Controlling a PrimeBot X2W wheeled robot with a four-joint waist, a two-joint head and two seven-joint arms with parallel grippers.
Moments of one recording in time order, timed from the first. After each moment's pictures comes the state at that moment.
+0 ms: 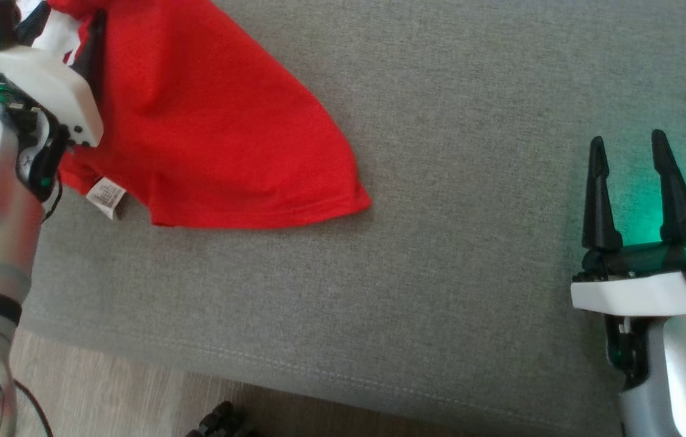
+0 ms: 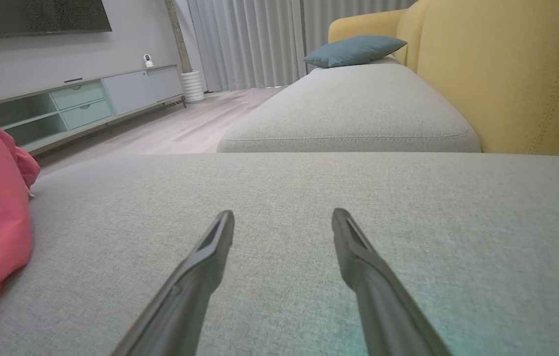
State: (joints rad) left arm -0.97 0.35 -0.45 0.91 -0.41 -0.13 -0.07; right arm -0.16 -0.05 -0.03 0.02 0.03 0.12 -0.26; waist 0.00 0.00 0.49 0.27
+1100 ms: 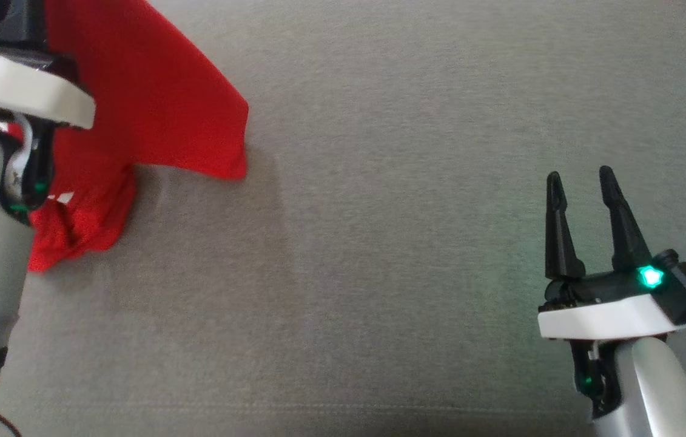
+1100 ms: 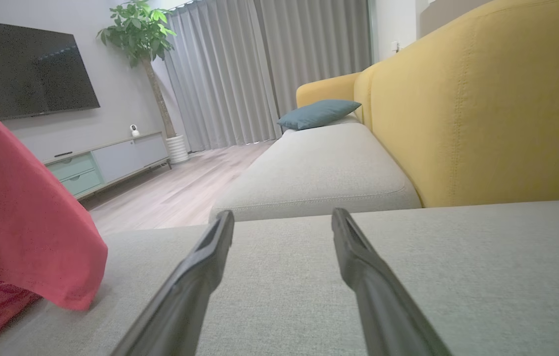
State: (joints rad) left arm -0.77 0.43 -0.35 0.33 -0.41 0.02 -0.23; right arm -0.11 -0.05 0.08 0.07 0.20 0.12 -0.26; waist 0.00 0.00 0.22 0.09
